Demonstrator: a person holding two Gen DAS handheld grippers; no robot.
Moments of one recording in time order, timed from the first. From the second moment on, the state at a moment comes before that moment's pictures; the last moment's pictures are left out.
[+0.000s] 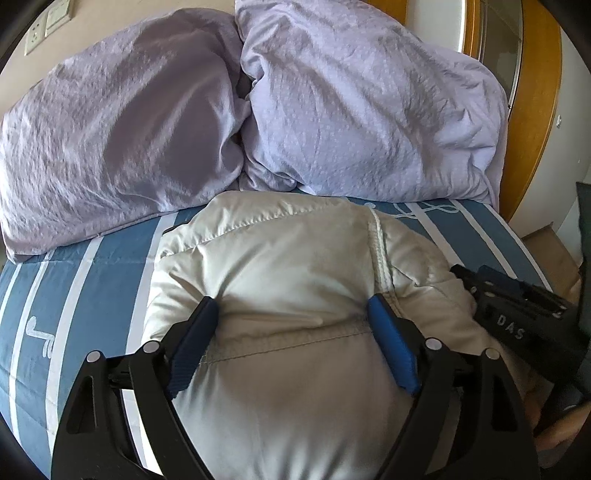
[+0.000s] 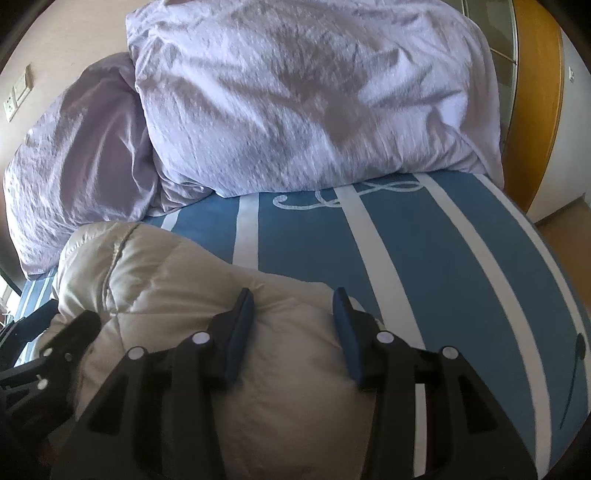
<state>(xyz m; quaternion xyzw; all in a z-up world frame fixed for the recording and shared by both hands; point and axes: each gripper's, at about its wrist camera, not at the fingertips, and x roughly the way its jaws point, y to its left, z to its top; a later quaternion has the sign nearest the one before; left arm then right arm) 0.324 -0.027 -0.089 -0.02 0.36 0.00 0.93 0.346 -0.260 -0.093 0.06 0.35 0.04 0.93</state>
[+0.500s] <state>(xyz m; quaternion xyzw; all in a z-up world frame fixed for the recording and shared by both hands) 0.325 -0.030 -0.096 -0.01 0.35 0.00 0.94 0.353 -0.260 -0.105 0.07 0.35 0.04 0.94</state>
